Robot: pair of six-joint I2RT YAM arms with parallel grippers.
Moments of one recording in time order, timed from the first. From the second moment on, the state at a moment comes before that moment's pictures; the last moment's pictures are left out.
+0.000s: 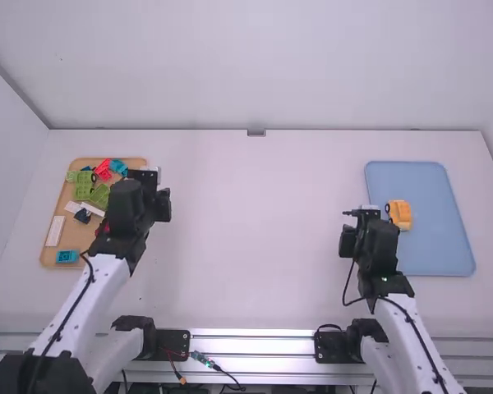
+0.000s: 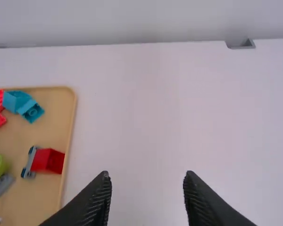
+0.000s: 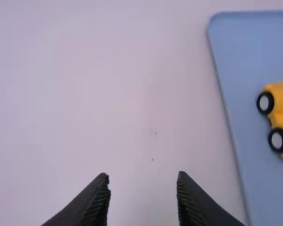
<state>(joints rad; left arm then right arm) 0.00 1.02 0.58 -0.11 0.01 0.01 0.00 0.84 0.27 -0.11 -0.02 -0.01</state>
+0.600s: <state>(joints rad) 0.00 0.61 0.18 -0.11 0.00 0.00 0.00 0.46 0.01 -0.10 -0.02 0.00</state>
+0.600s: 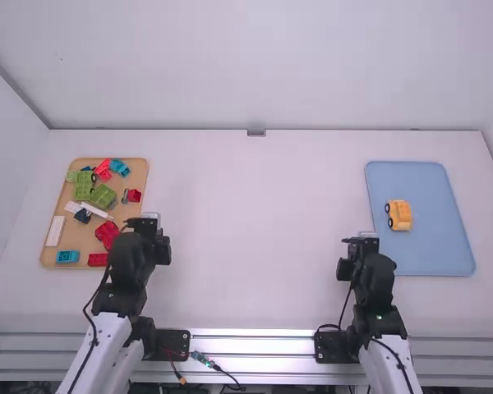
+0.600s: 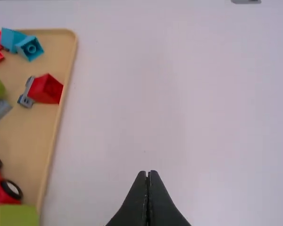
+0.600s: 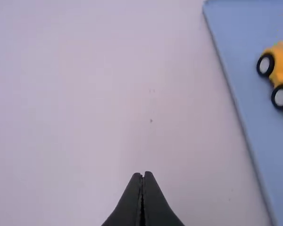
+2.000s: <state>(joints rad) 0.00 0.02 0.01 -0.10 0.00 0.00 0.00 0.01 0.01 -0.10 -0.02 0.00</state>
